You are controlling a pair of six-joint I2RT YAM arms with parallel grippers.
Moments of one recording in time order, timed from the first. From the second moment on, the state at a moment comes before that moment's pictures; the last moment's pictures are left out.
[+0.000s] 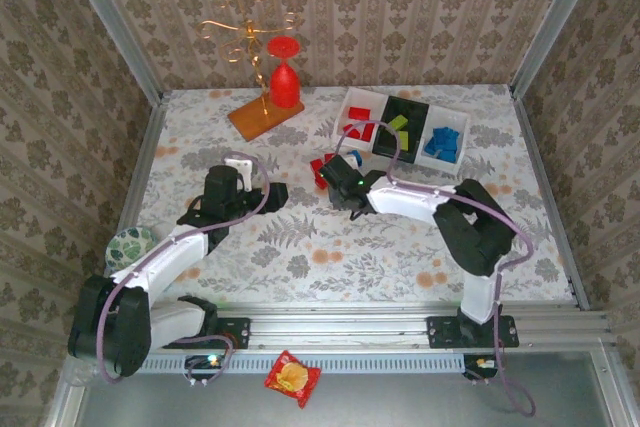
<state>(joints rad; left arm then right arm) -0.38 1.15 0.56 0.00 0.20 -0.35 0.73 1.85 1.21 -0.41 0.33 0.52</state>
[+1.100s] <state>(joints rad) -0.57 1.22 0.64 0.00 0.20 -0.35 0.23 1.92 1.45 -0.35 0.14 0.47</state>
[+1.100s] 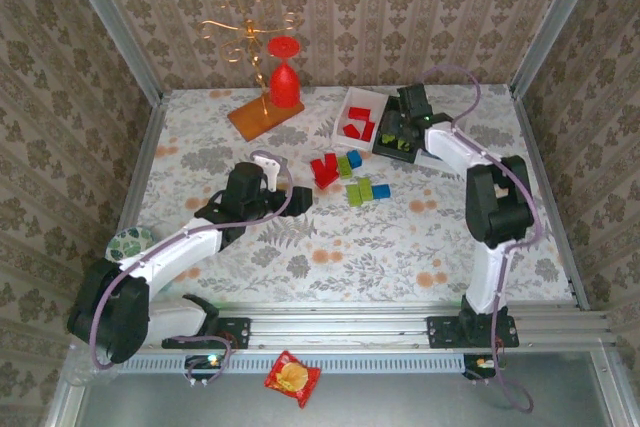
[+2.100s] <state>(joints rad) -0.54 1.24 0.63 0.00 0.19 -0.35 0.50 1.71 0.99 -0.39 0.28 0.44</state>
